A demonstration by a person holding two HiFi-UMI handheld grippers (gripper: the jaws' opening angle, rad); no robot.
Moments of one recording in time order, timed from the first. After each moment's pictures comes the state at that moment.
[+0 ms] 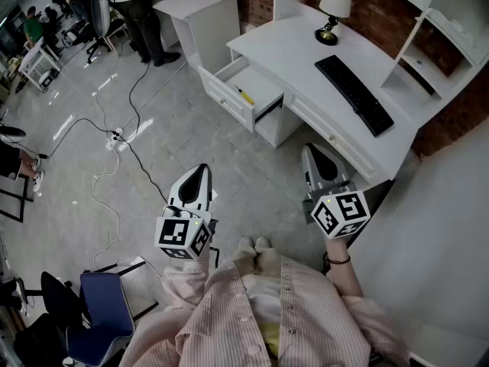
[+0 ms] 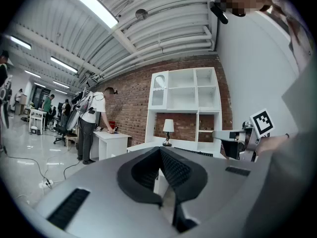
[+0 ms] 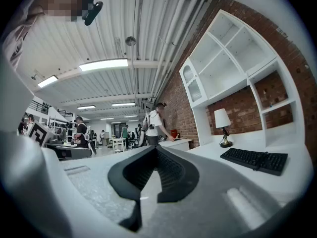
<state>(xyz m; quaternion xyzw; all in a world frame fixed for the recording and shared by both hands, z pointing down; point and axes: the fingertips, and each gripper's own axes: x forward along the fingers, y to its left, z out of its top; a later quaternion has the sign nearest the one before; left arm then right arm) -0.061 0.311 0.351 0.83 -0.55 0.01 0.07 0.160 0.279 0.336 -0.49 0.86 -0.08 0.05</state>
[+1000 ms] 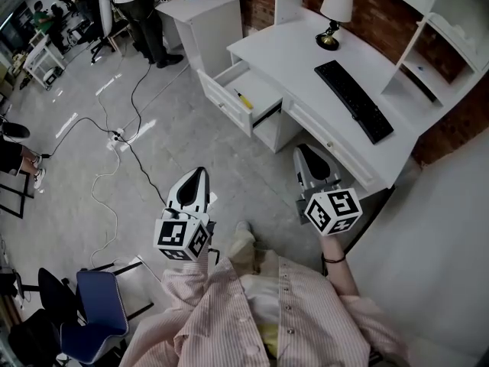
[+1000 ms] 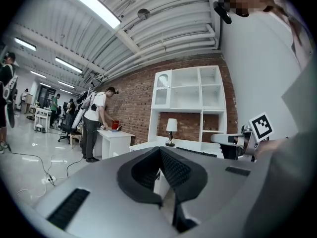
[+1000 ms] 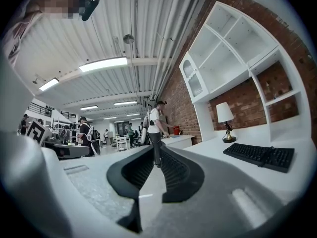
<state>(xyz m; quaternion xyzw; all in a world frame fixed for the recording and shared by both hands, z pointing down) -0.048 0.304 0.357 0.81 -0.58 0.01 0.08 0.166 0.257 0.352 -0.47 0.87 -0.10 0.05</state>
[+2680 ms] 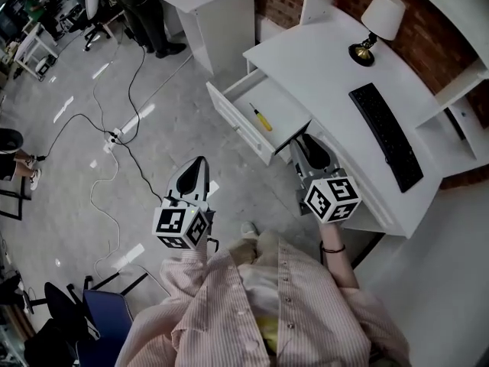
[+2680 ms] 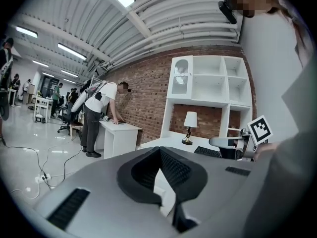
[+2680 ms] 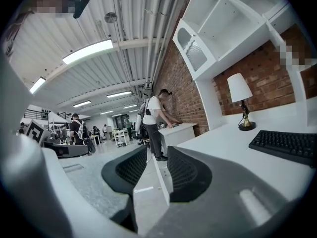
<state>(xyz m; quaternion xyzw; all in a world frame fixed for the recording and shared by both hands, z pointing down) -0.136 0.062 0.397 0.80 -0.58 0.02 0.13 0.079 0.008 0.403 -0.47 0.87 -0.15 0.01</state>
